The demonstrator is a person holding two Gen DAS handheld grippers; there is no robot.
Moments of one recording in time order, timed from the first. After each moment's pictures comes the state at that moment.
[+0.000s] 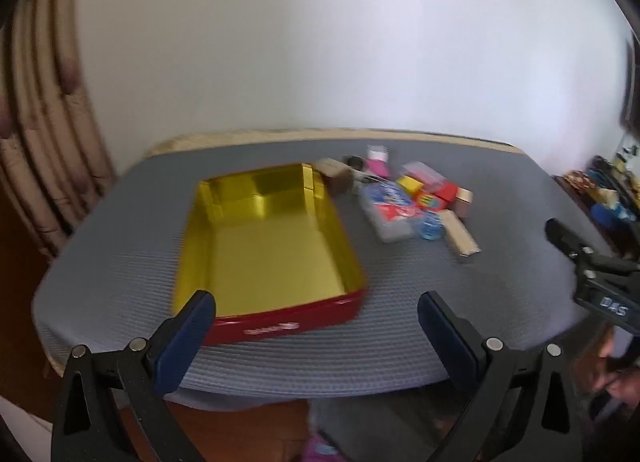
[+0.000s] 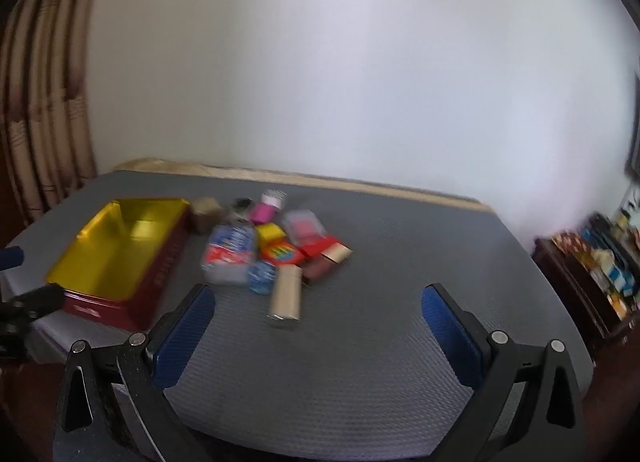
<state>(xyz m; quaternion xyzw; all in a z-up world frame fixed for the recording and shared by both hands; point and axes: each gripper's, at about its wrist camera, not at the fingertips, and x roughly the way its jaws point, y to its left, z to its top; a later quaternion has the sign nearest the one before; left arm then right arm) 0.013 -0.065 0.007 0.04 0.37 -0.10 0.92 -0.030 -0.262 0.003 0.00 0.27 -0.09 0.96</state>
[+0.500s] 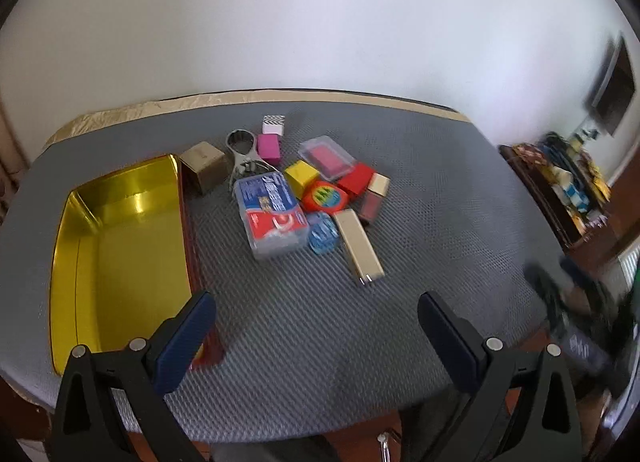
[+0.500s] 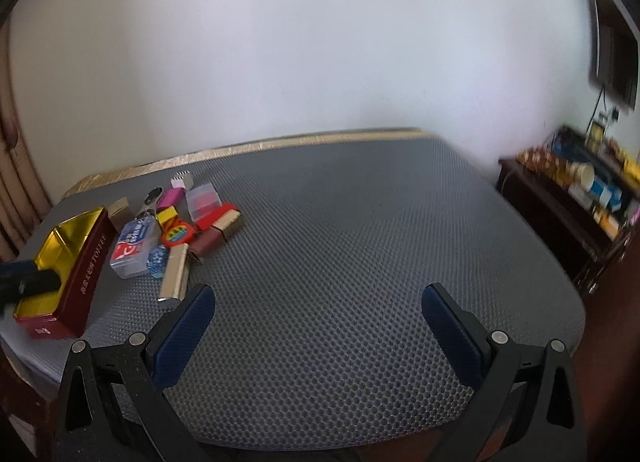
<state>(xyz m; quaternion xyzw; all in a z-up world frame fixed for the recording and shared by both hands) 0.101 -0.169 0.003 0.02 0.47 -0.19 0.86 -0.035 -0.384 -0.024 0.10 0.33 -0.15 0.93</state>
